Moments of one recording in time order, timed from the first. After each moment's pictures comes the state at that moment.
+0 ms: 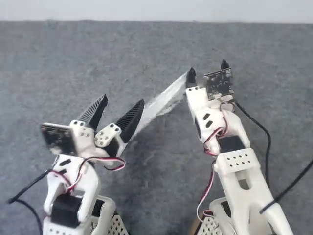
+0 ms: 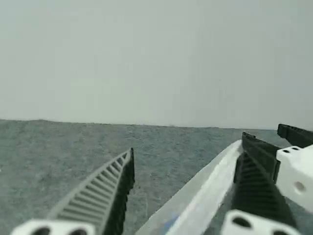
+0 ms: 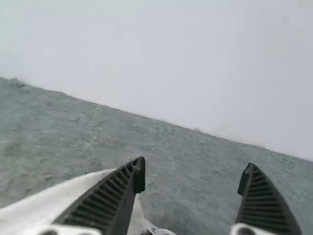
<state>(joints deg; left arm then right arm) 6.5 -94.5 67.5 49.0 16.3 -16.4 -40.2 59.3 0.6 6.4</state>
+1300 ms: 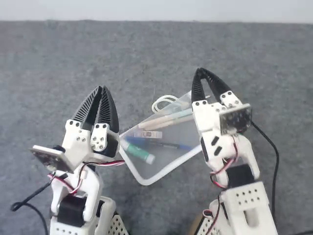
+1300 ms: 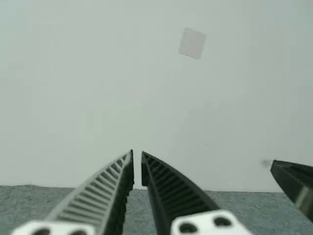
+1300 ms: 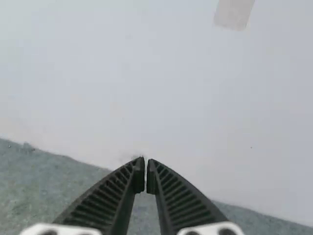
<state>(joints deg) 6.5 -103.3 78.3 29.8 15.7 -17.1 -69.0 70.2 1.1 6.4</state>
